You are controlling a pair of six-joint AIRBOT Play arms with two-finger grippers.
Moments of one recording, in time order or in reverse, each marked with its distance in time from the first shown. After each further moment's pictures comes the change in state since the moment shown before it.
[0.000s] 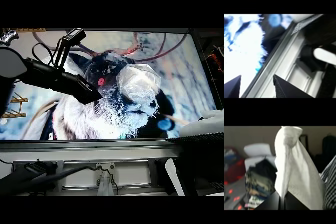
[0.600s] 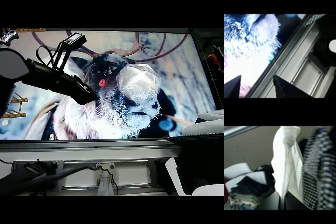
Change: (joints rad) left arm -0.004 0.000 0.000 0.097 -0.036 -0.007; right arm -0.211 -0.040 0.119 -0.002 0.102 0.151
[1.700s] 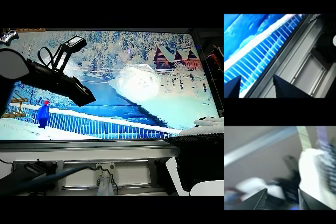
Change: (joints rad) left arm -0.001 0.000 0.000 0.021 -0.018 0.004; right arm -0.074 -0.011 0.027 0.166 -0.199 0.003
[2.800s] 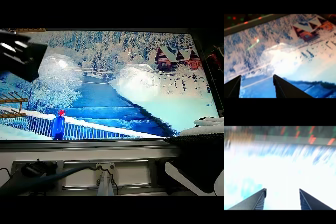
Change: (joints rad) left arm -0.002 0.365 -0.024 0.515 0.417 -0.209; right arm 0.748 -0.240 -0.216 1.146 0.350 -1.083
